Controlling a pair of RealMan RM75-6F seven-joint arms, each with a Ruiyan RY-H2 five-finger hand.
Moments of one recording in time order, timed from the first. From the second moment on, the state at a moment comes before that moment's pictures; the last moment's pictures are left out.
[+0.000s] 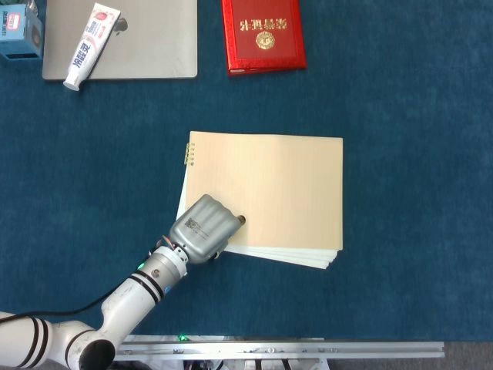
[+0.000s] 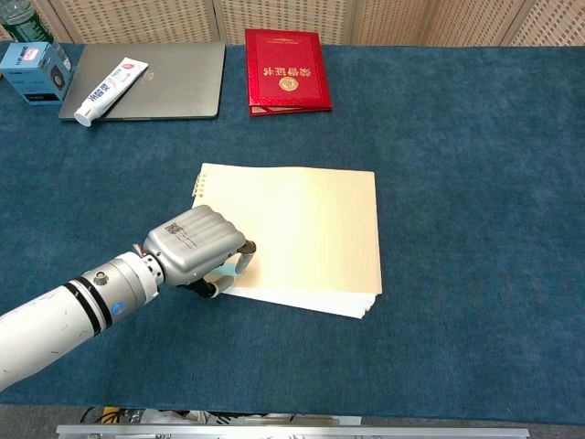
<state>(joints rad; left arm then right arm) -0.67 -1.65 0.10 -1.73 1.15 1.02 0.83 0.10 -1.06 0.09 -1.59 -1.47 1.46 0.12</state>
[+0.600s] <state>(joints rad) -0.67 -1.67 0.10 -1.72 1.11 1.02 0.87 0.09 -1.06 0.09 -1.57 -1.47 1.47 0.15</state>
